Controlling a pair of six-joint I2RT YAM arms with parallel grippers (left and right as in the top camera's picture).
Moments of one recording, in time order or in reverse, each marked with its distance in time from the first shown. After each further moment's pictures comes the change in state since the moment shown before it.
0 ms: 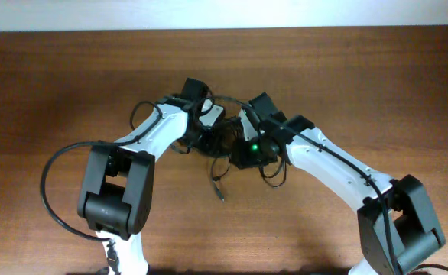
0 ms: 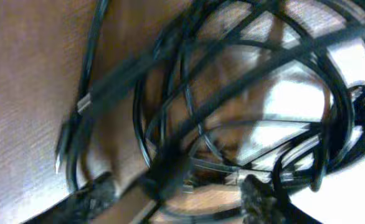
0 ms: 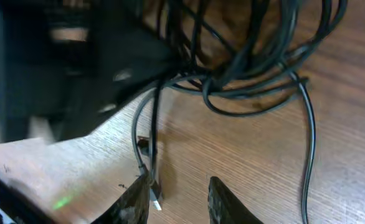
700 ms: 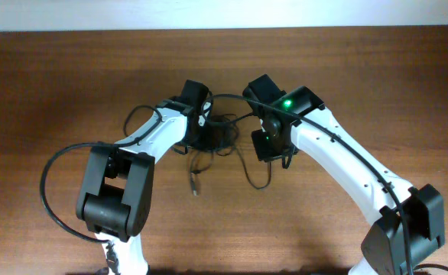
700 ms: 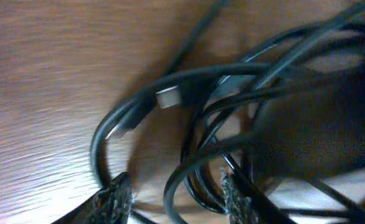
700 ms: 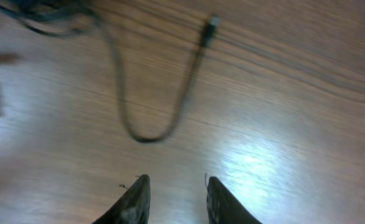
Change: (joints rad) left arm -0.003 -0.013 -0.051 0.104 -0.262 -0.175; right arm 0.002 0.004 0.332 -0.581 0.401 -0.084
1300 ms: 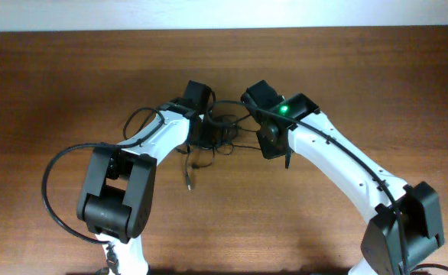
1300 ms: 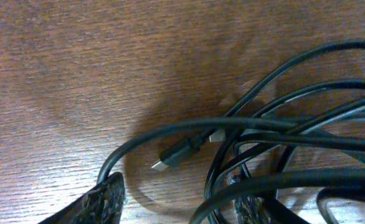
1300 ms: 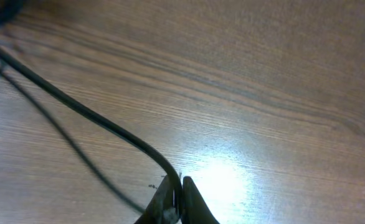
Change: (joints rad) left arm -0.013 -0.003 -0.026 0.089 -0.121 -0.099; right arm 0.006 0.001 -0.064 0.084 0.224 -0.009
